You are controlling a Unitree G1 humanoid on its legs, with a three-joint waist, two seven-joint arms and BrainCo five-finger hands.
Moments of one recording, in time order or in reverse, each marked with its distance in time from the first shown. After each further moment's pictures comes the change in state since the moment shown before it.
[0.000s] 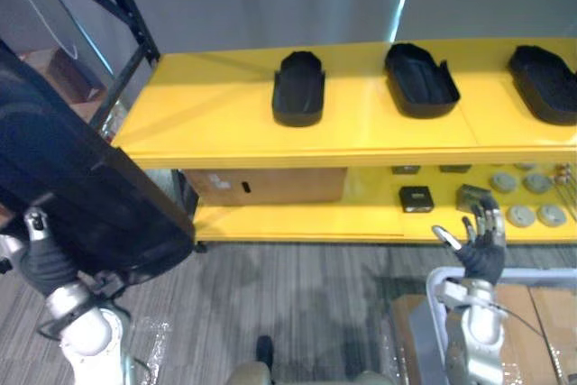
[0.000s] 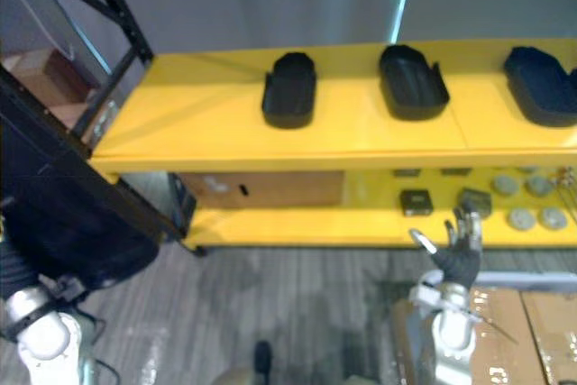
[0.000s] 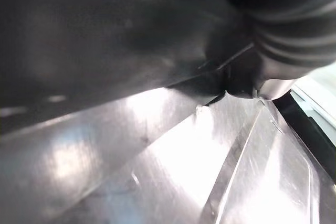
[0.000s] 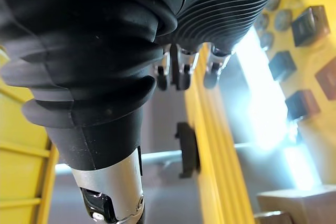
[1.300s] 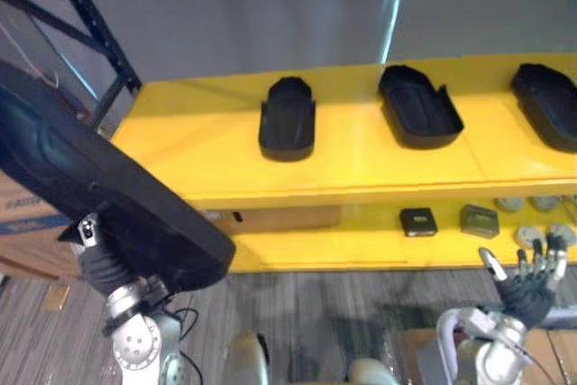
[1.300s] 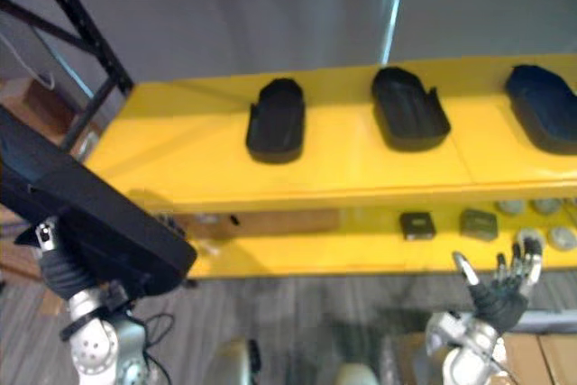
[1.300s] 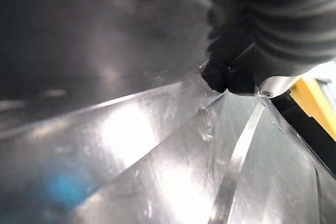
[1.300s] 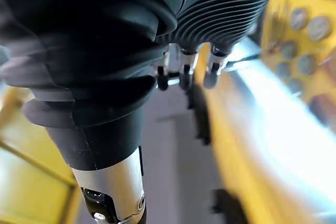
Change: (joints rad) left arm 0.049 -0.035 -0.217 -0.090 -0.111 -0.052 -0.009; right arm 0.106 0.031 -0.023 -0.203 0.022 -0.158 -0.170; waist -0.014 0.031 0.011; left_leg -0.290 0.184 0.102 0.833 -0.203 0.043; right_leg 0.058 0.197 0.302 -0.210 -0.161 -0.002
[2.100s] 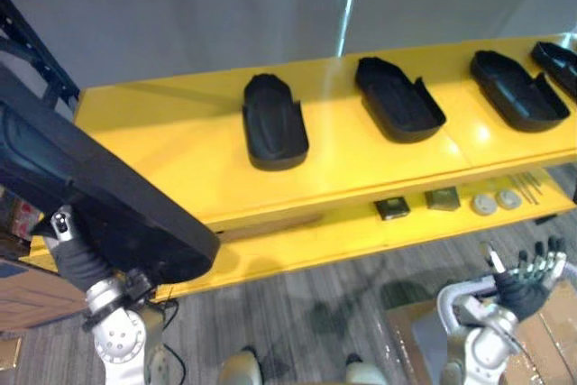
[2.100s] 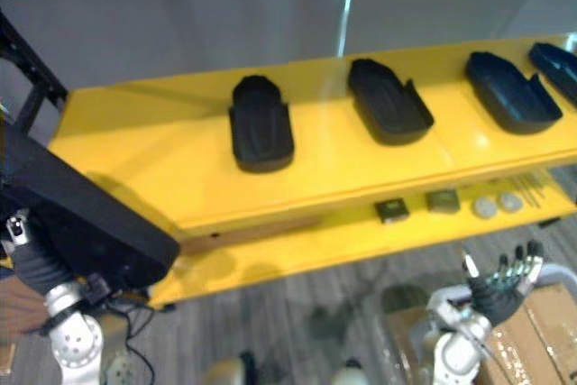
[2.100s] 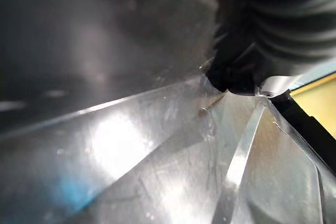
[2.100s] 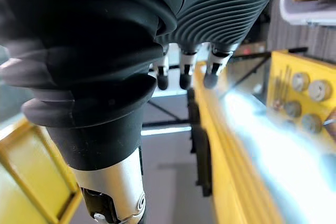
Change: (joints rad) left arm -0.047 0.046 0.081 0.035 0.002 -0.028 0.038; right arm -0.075 0.028 -0.061 0.214 -0.024 -0.008 -0.069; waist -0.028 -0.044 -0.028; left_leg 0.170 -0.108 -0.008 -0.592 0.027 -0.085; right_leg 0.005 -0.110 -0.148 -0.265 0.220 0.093
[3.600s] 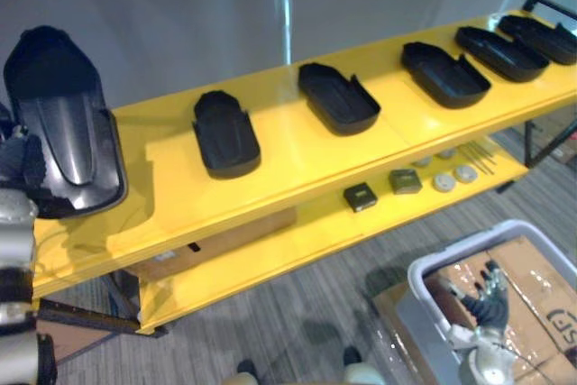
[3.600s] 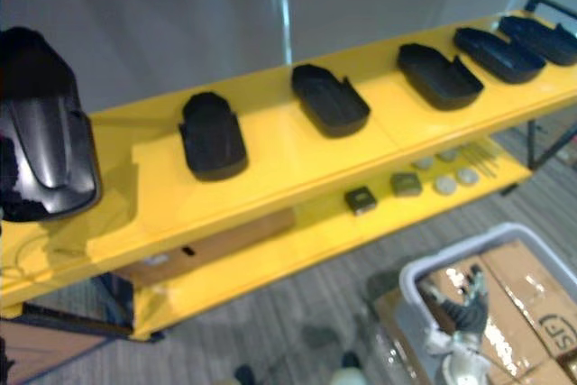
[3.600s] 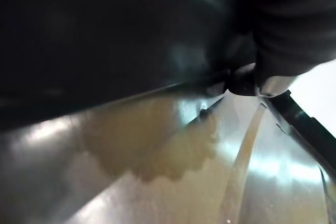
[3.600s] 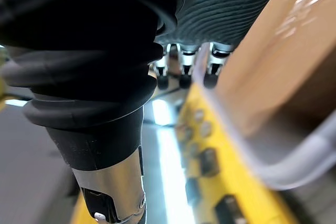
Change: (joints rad) left arm -0.809 0.887 -0.118 1.009 0.337 0.652 -0.260; right arm 0.081 -0.222 0.147 0.354 -0.020 0.242 0.136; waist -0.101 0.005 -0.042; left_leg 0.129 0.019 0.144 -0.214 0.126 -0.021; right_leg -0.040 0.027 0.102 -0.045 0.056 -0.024
